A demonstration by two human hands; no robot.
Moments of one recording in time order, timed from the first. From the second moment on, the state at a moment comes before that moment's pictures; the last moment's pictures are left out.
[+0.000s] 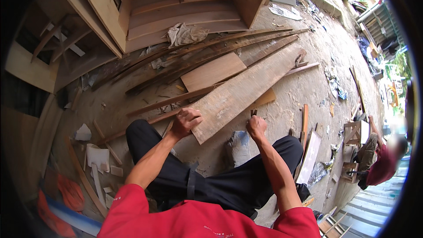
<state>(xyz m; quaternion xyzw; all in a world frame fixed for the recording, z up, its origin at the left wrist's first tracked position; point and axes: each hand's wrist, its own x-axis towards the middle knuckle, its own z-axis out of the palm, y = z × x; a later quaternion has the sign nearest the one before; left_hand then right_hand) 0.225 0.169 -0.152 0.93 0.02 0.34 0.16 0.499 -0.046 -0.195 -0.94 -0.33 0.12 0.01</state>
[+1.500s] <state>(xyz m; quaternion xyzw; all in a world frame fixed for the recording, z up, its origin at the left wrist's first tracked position) 0.294 0.508 -0.287 0.52 0.67 0.12 0.51 0.505 -0.117 -0.177 -0.99 -0.11 0.07 0.01</state>
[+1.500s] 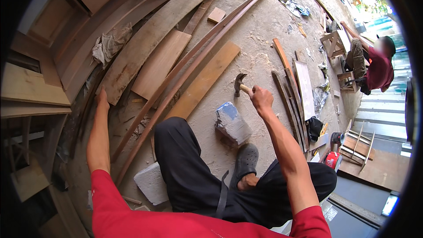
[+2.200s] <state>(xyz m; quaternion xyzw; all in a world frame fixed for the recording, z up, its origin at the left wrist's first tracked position) 0.257 0.435 -0.321 0.73 0.64 0.00 0.23 0.510 -0.105 -0.187 -0.98 -0.17 0.05 -0.01</state>
